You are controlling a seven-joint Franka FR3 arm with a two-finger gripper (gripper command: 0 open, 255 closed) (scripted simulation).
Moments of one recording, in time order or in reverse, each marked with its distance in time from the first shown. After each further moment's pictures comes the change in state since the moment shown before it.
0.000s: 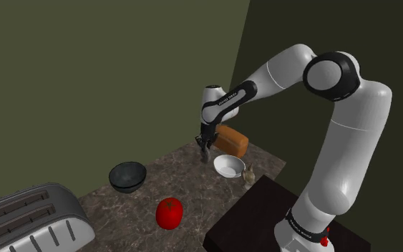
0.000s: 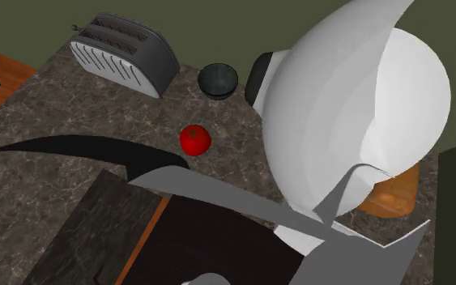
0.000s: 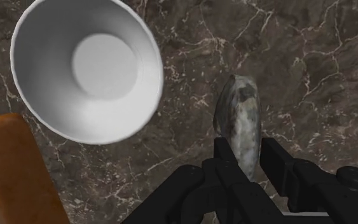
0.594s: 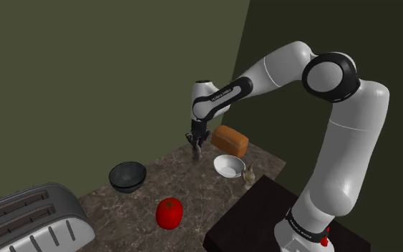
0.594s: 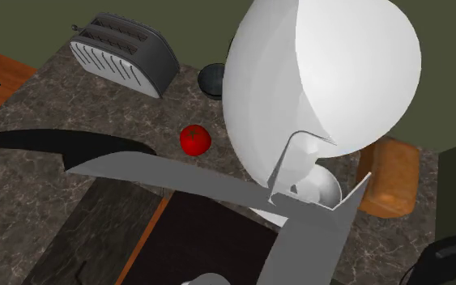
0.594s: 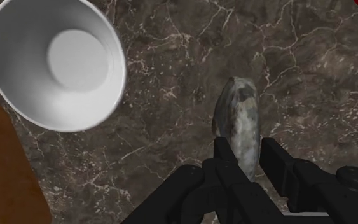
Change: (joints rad) arm 0.054 0.017 0.037 0.096 0.000 -0.081 0.088
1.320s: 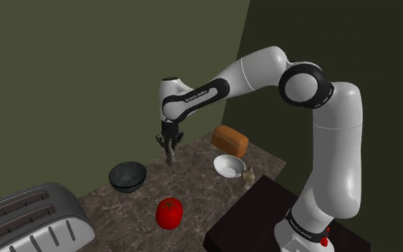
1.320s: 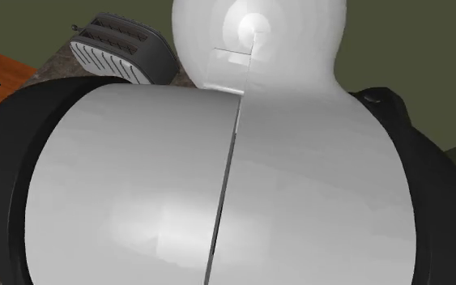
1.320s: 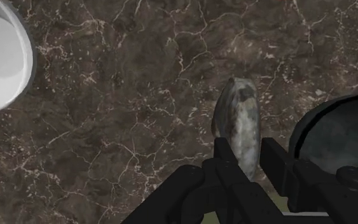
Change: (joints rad) arm 0.144 0.200 0.070 0.321 -0.020 -0.126 0.216
